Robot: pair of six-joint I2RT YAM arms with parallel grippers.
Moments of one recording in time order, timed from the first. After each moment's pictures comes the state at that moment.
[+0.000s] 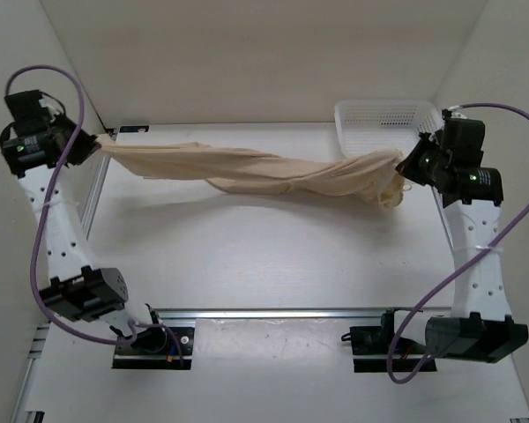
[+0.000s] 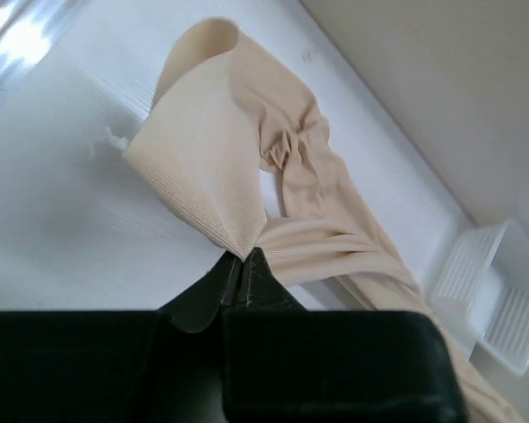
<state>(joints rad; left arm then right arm) 0.34 1.55 1.94 -1.06 0.17 -0.54 -0.05 1.25 1.49 -0.86 -0.14 0.38</state>
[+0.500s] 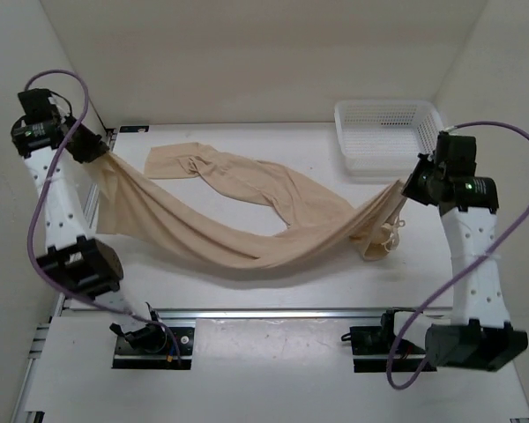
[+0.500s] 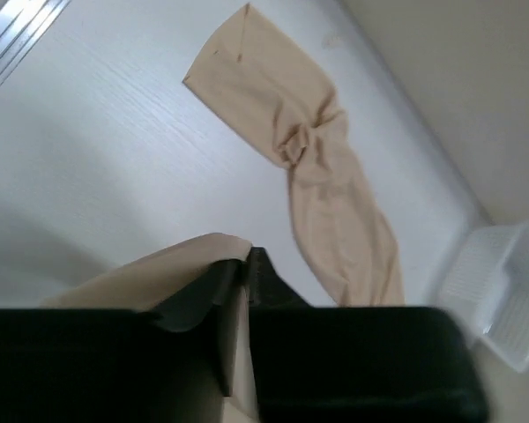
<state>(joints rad) 0.41 1.59 1.95 -1.07 0.20 -0.53 -0.05 1.12 1.39 -1.02 0.01 0.34</state>
